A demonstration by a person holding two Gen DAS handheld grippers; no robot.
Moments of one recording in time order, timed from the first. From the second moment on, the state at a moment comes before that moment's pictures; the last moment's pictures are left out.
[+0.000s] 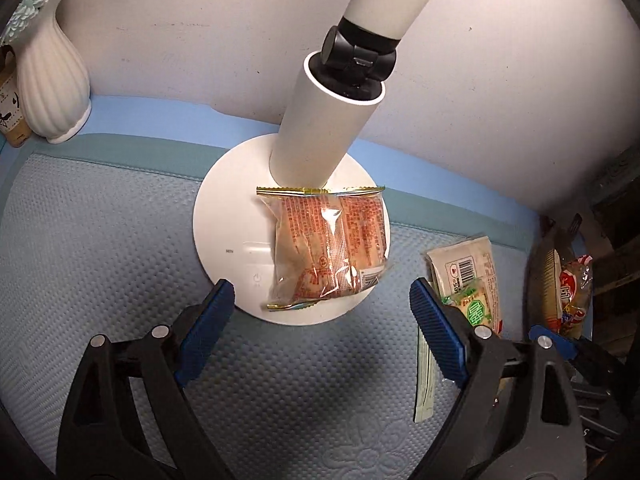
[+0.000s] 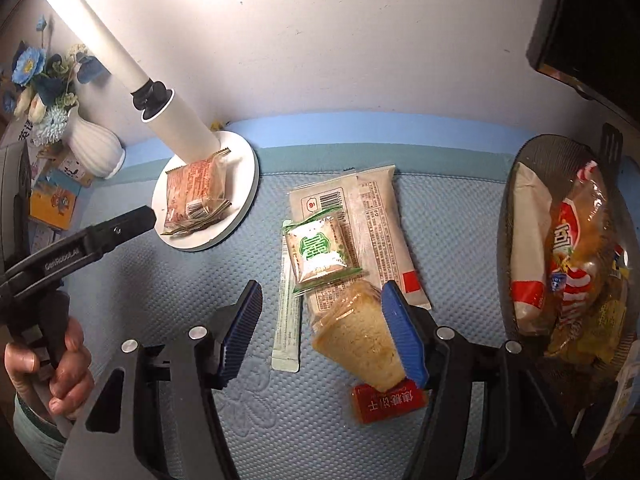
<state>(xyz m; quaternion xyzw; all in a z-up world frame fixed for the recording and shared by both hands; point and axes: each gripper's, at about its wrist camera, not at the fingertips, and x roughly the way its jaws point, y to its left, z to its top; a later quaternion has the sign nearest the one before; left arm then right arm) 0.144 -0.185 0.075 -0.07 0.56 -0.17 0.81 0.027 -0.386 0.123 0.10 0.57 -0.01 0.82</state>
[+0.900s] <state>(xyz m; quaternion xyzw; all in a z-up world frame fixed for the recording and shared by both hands) 0.163 -0.223 0.047 -0.01 0.57 -0.16 0.80 0.077 -0.357 0.060 -0.02 0.60 -0.01 0.80</state>
